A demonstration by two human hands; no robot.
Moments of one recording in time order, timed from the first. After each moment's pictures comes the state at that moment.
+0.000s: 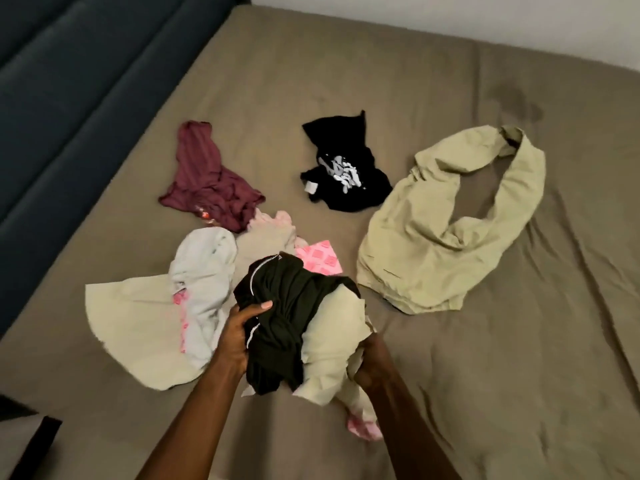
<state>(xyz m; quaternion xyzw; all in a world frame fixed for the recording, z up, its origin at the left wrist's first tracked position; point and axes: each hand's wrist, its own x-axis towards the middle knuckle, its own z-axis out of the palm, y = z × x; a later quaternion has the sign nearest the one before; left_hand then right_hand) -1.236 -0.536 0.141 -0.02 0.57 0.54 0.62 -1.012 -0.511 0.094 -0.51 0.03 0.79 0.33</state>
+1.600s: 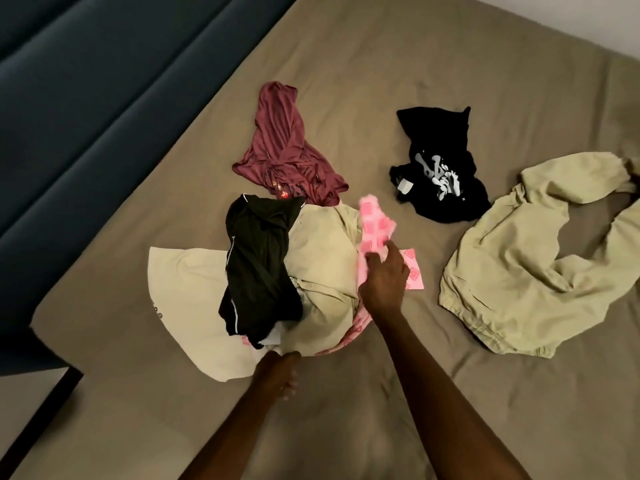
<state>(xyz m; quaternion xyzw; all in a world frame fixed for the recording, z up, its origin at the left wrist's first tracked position) -1.373 -0.616 -0.039 -0.01 0.76 0.13 0.64 -1.227 -0.398 -0.010 -0.62 -0.77 0.16 0.04</state>
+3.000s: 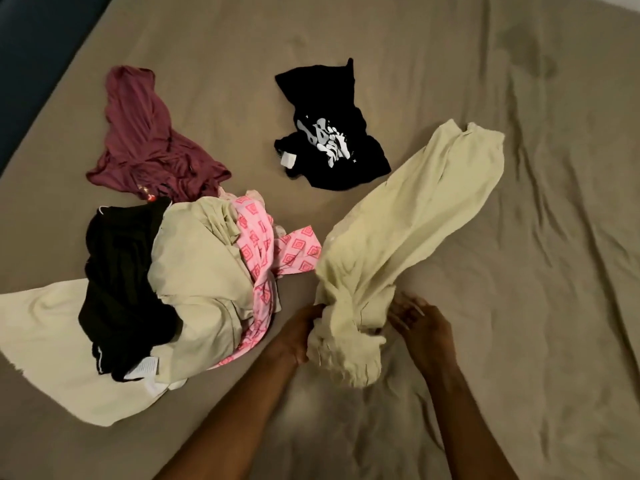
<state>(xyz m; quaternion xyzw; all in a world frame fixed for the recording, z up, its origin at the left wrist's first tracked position) -1.143 -0.442 0.004 -0.10 0.50 0.35 0.79 -0.916 -0.417 -0.001 -0.60 -0.08 0.69 0.40</state>
